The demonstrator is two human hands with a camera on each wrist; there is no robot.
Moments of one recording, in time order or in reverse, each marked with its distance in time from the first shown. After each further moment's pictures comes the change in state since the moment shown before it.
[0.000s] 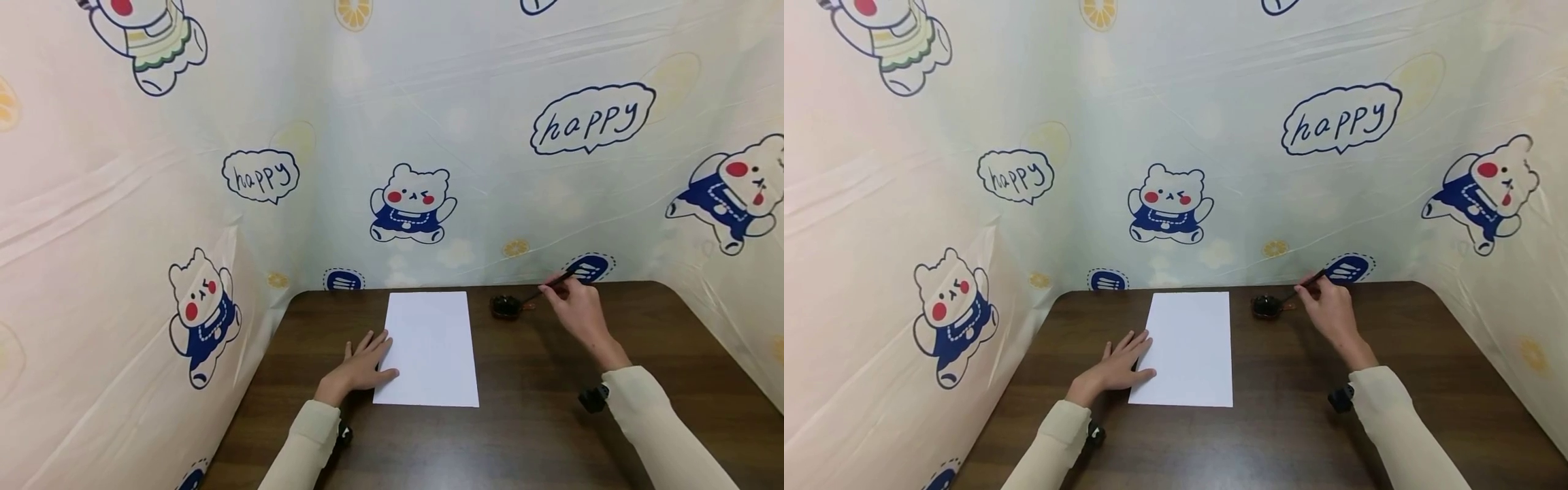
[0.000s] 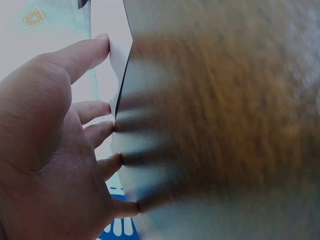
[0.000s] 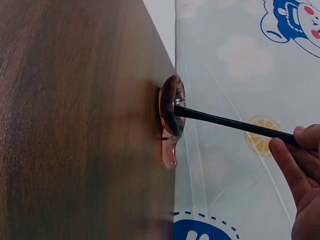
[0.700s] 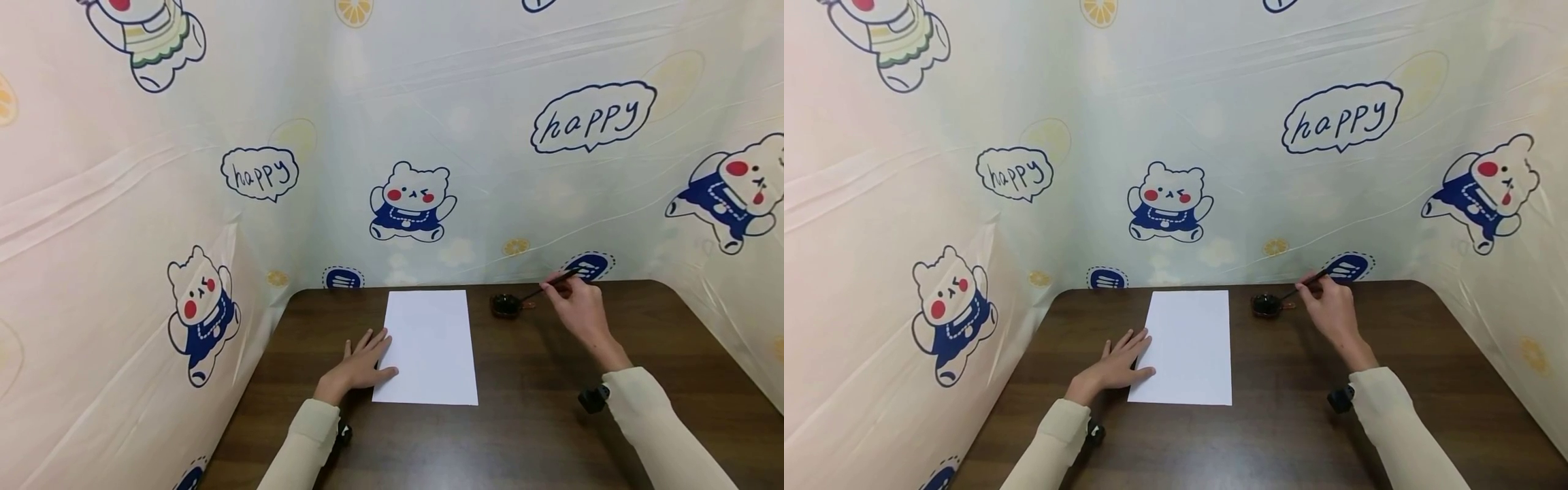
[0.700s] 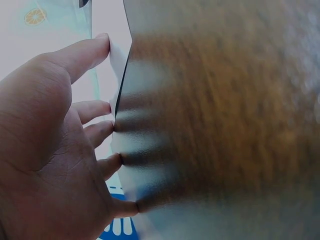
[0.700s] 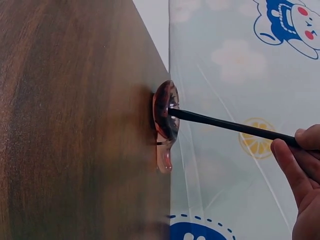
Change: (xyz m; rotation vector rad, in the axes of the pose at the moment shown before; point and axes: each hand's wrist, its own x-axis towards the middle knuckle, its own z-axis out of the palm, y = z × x) left_hand 0.000 0.000 0.003 -0.014 0.017 -0.004; right_hand -0.003 -0.005 -0.003 0.024 0.034 0.002
